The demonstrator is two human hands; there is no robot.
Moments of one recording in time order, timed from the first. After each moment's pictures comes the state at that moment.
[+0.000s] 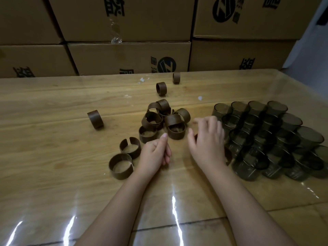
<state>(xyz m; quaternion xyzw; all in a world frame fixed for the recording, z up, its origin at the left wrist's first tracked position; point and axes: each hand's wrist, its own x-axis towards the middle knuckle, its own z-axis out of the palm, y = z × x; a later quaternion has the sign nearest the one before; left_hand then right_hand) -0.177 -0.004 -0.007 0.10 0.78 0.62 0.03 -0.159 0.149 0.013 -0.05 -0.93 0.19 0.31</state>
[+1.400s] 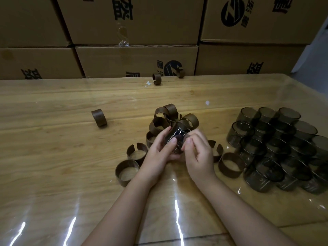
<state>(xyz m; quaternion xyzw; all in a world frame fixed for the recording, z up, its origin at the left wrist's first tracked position) -0.186 -0.013 -0.001 0.12 0.61 0.77 0.12 -0.168 0.116 -0.004 0.15 -0.78 0.45 0.40</state>
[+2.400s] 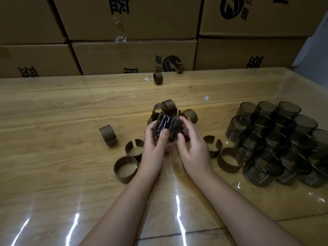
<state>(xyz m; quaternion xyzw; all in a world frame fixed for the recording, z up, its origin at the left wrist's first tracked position) -0.188 -0.006 -0.008 0.10 0.62 0.78 -0.03 -0.167 0.111 -0.008 0.08 -0.83 0.47 0.29</state>
